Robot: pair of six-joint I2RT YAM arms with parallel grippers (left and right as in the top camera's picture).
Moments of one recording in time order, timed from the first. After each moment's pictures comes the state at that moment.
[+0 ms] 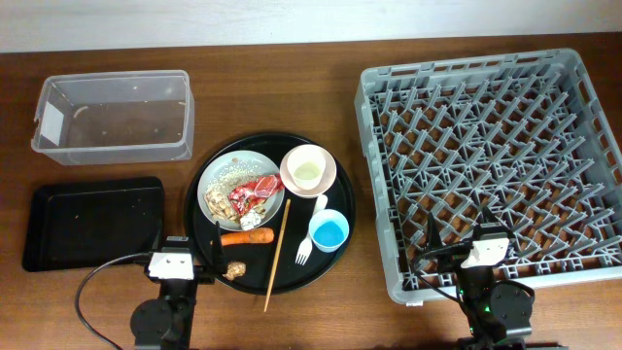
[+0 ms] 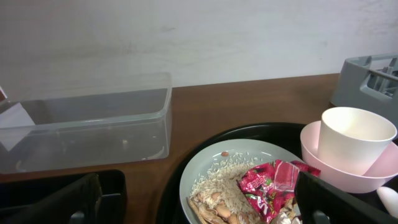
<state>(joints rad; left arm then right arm) -0.05 0.01 0.02 -0.08 -0.01 0.06 0.07 0.01 0.01 -0.07 0.01 -0.02</state>
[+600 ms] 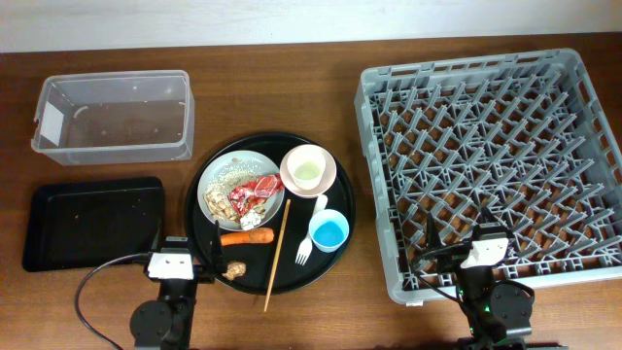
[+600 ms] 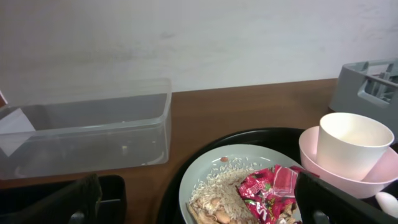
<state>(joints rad) -0.05 0.01 0.02 -0.06 0.00 0.06 0.07 0.01 0.01 -0.07 0.00 -0.02</state>
